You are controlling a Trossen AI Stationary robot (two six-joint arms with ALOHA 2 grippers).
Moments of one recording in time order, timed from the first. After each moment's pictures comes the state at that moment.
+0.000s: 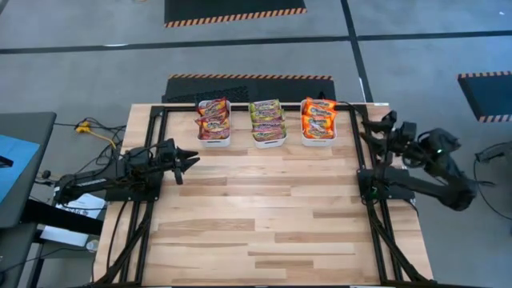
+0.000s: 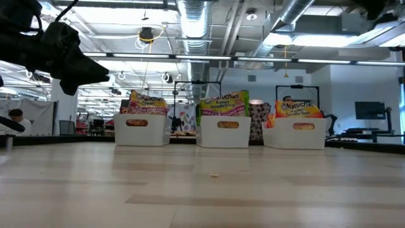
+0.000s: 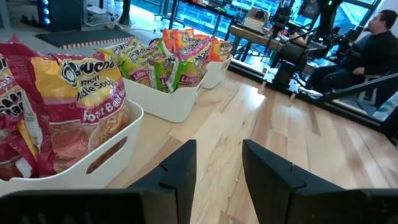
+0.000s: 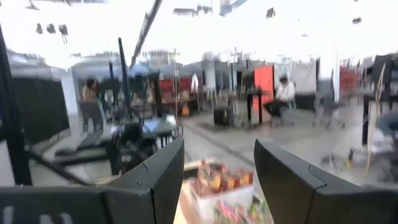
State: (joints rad) left arm 0.22 0.01 0.07 -0.13 -0.15 -0.30; right arm -0.37 0.06 0.62 -0.32 -0.02 0.08
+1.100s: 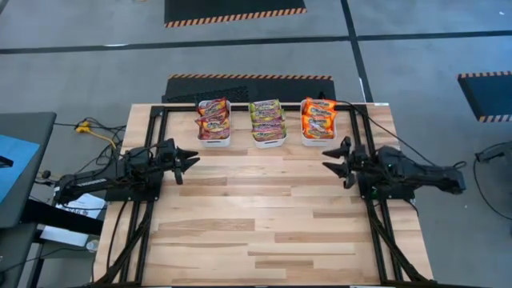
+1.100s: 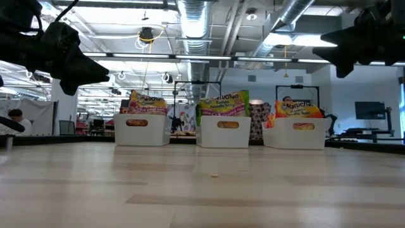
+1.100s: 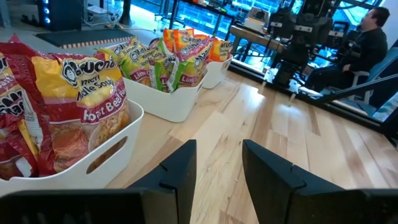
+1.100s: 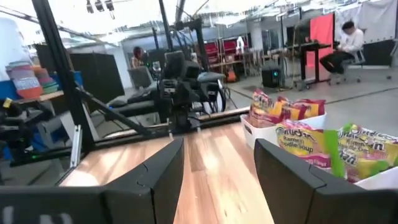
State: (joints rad) left arm 0.22 0.01 0.07 -0.14 -0.15 -0.30; right arm -0.12 0.00 0.06 0.07 0.01 0.18
